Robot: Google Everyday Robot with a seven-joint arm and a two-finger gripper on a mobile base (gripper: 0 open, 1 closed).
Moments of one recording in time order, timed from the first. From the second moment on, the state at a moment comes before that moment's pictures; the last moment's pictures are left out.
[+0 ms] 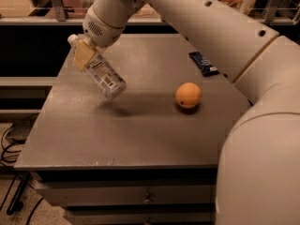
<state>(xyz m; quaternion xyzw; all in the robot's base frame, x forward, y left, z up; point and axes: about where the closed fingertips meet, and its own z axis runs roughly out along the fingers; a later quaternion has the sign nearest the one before) 0.611 0.176 0.924 -0.53 0.79 0.22 0.21</state>
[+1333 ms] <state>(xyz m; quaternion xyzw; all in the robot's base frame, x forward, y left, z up) 0.583 0.169 0.981 -0.64 0.64 0.24 0.35</state>
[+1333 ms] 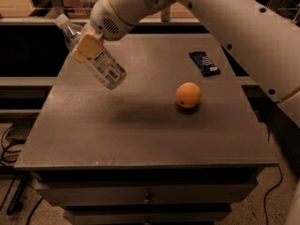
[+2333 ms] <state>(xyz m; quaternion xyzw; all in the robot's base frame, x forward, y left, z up) 0.546 0.203 0.984 -0.73 0.49 0.23 0.42</state>
